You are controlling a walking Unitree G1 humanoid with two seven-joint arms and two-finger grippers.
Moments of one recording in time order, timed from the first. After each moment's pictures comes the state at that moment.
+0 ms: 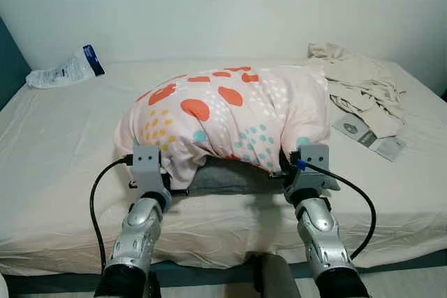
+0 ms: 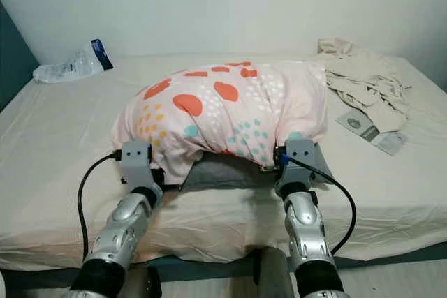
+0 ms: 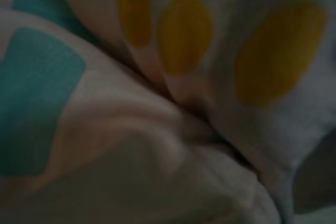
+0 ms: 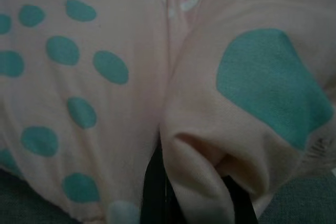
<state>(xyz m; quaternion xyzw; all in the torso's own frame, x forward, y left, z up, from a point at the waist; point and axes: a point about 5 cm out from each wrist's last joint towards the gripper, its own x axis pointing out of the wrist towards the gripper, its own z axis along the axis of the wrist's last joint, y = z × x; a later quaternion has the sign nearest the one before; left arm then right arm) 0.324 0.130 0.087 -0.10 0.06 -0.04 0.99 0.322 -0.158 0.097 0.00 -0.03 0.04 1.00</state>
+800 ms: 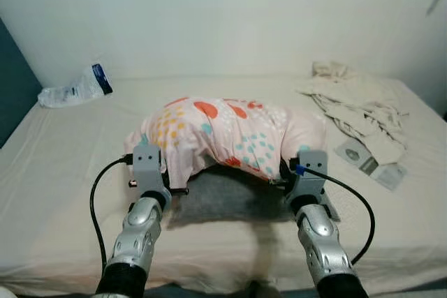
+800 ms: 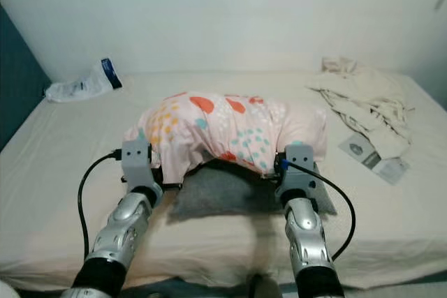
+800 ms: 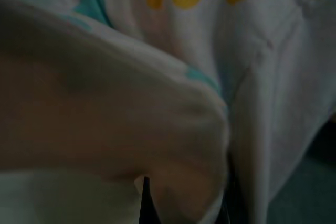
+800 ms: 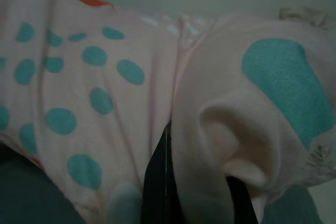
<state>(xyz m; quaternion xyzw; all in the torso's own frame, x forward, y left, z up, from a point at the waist) 0.324 0.129 0.086 -0.09 0.06 -0.04 0.99 0.317 -0.161 0.085 0.00 0.01 0.03 1.00</state>
